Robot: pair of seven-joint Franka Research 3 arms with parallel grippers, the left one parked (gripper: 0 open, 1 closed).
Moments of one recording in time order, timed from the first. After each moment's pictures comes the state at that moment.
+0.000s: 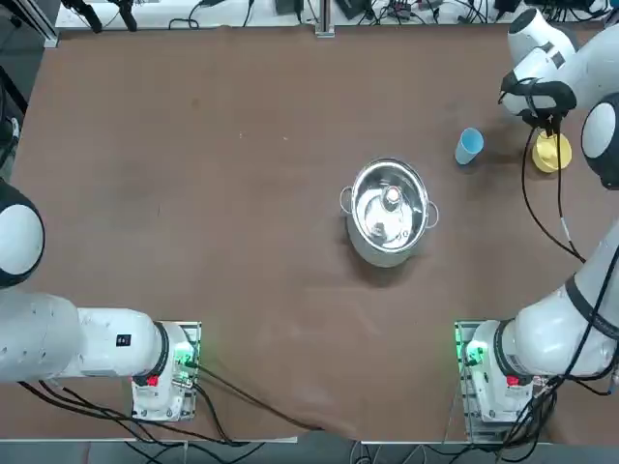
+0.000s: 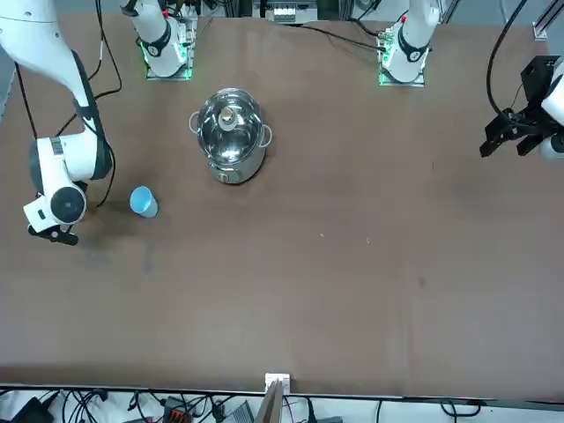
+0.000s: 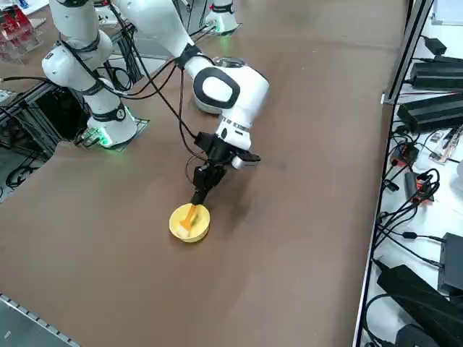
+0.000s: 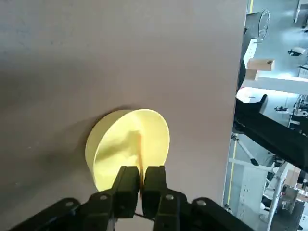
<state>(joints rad) -0.02 0.50 -0.13 -1.88 -0.81 2.00 0.55</state>
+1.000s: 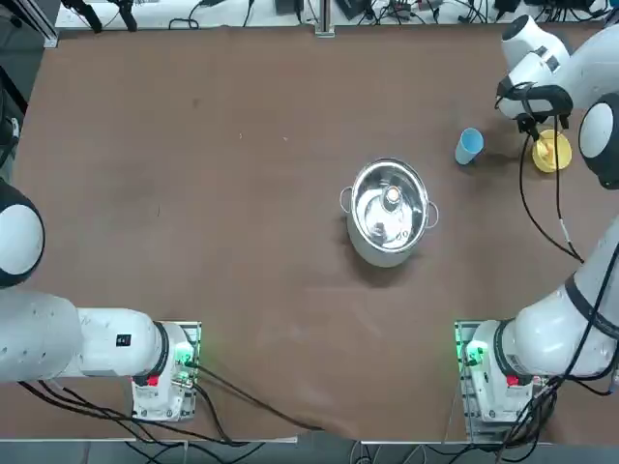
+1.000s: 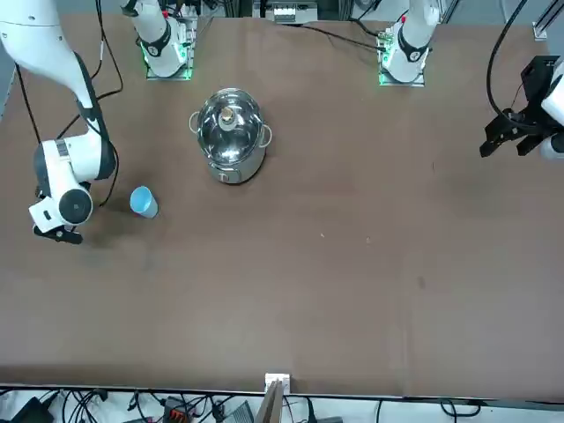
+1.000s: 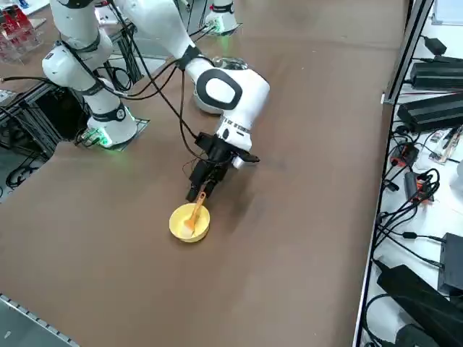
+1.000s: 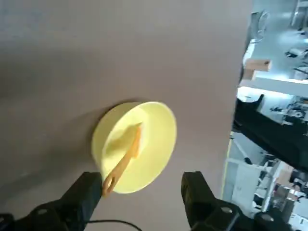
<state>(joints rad) -0.02 0.51 -0.10 -1.89 -0.80 1.97 0.55</state>
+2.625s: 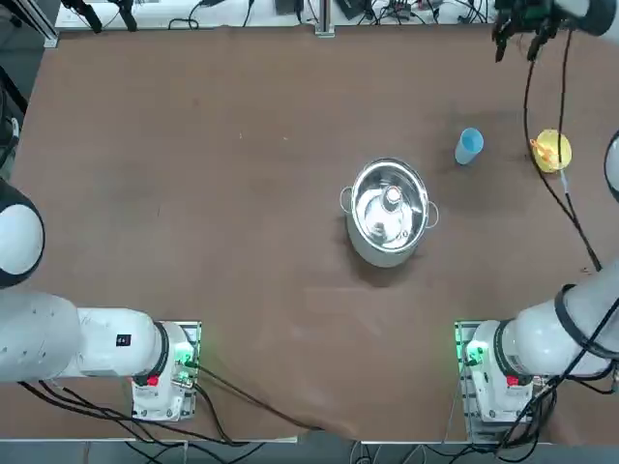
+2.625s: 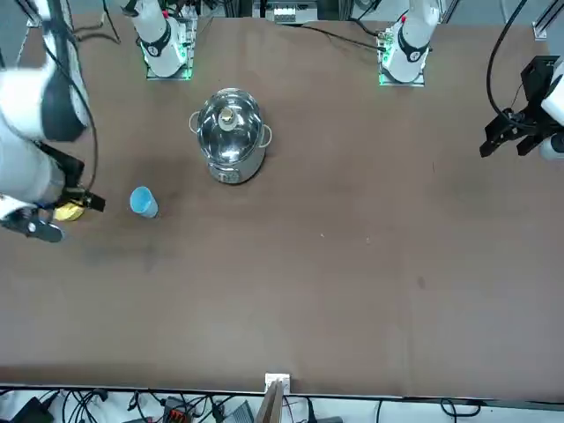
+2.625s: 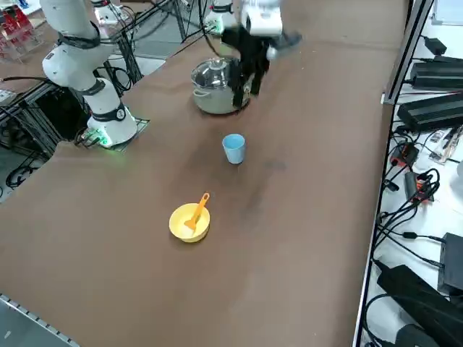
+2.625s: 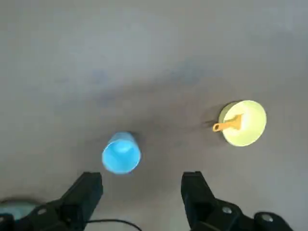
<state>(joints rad) -0.01 0.25 0.04 -1.54 -0.13 1.65 0.22</state>
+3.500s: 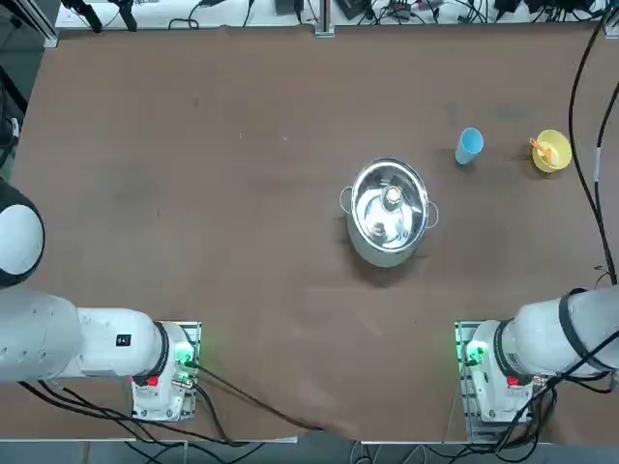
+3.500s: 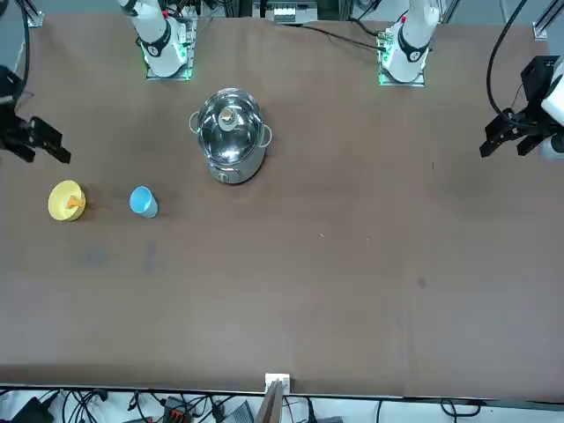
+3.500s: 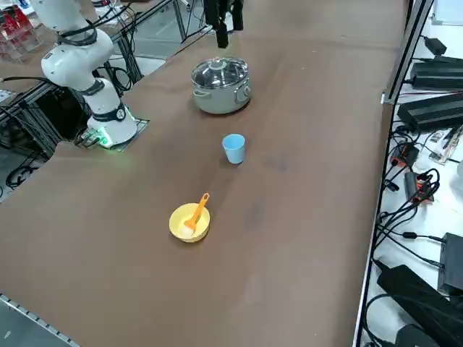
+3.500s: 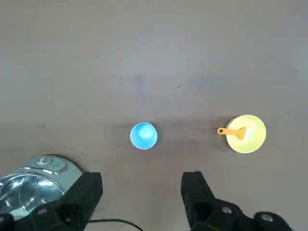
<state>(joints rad) -0.07 0.05 0.05 -1.49 0.00 1.55 0.01</state>
